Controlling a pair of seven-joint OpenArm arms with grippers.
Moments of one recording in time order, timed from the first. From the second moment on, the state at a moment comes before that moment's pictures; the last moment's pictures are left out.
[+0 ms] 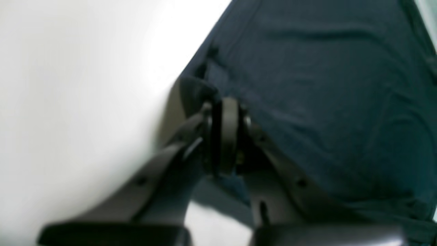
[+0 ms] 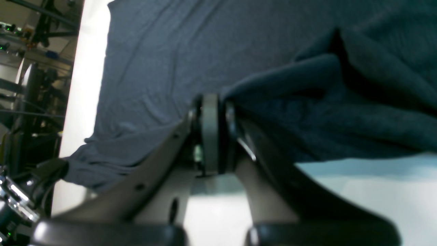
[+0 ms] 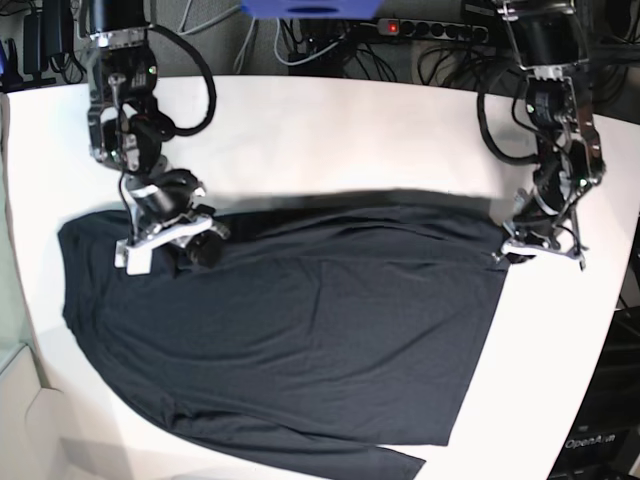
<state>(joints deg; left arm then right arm) 0.1 -13.3 -16.3 85.7 -39.3 5.5 39.7 -7.4 9.9 0.4 95.0 46.7 -0.1 -28.9</state>
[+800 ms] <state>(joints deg) -13.7 -13.3 -16.3 73.0 -38.4 5.4 39.7 3.6 10.7 0.2 85.4 46.6 -0.1 -29.7</state>
